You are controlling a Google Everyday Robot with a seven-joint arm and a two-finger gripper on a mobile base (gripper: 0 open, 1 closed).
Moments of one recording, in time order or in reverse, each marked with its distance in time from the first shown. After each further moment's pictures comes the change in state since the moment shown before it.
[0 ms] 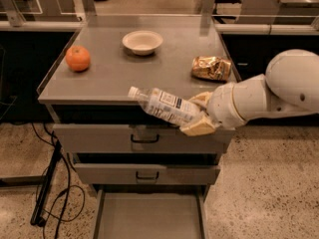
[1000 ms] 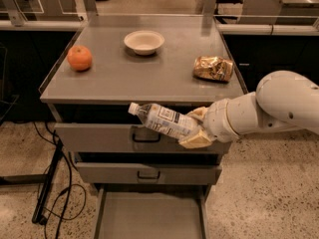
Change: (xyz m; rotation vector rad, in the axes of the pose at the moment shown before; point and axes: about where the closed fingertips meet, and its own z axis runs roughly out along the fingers) arm 0.031 0.020 0.022 -0.010 0.034 0.028
